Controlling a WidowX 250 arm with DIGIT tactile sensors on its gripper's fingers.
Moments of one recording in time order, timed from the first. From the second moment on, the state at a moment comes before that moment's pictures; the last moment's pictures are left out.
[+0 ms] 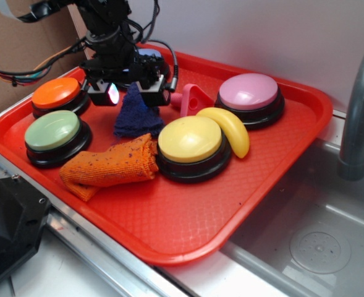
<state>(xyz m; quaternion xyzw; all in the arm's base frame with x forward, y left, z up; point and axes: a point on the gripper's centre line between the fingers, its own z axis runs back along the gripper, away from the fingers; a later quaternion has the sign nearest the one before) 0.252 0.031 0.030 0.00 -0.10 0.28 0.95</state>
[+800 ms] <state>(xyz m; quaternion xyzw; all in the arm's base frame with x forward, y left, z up) 0.253 0.032 0.019 0.00 -0.09 0.30 0.95</state>
